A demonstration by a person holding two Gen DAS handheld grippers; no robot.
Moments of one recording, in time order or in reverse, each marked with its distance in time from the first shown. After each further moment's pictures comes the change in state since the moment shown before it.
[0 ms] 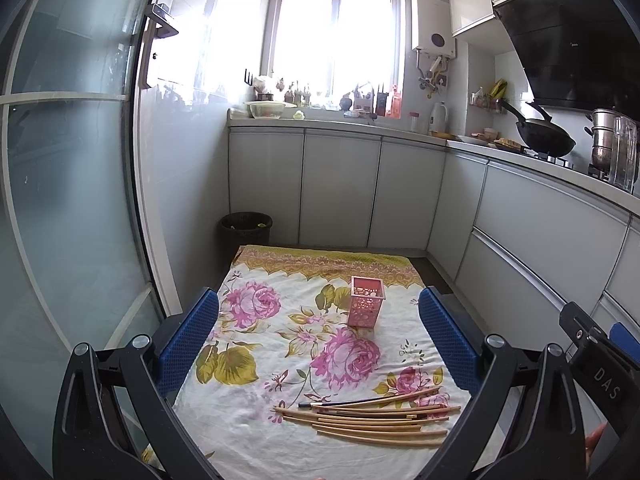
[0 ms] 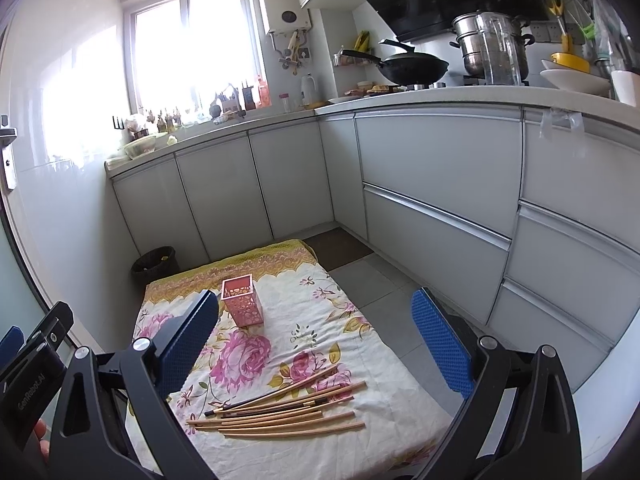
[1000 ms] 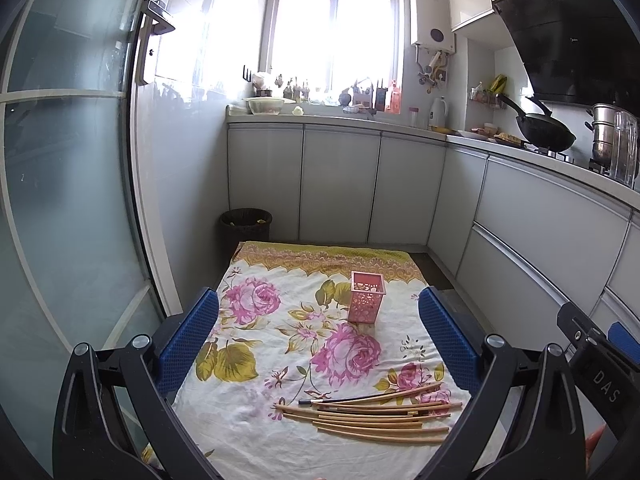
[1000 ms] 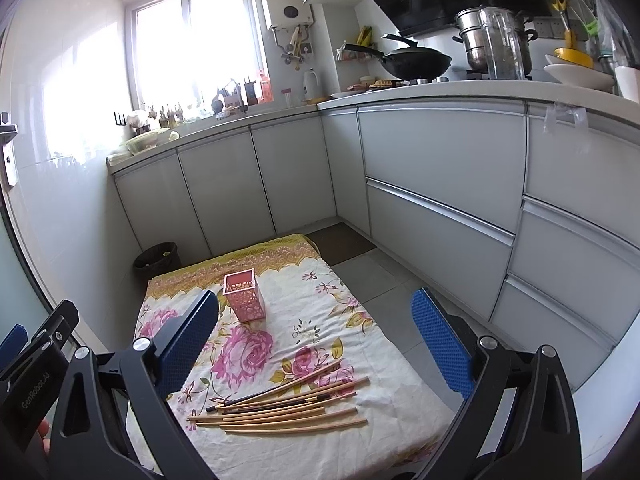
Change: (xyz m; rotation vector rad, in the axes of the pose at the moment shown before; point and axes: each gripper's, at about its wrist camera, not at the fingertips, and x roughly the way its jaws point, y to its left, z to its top) left arm 0.006 0.002 -0.006 0.006 0.012 0.003; right arm 0.005 0.001 -0.006 0.002 0.016 0.005
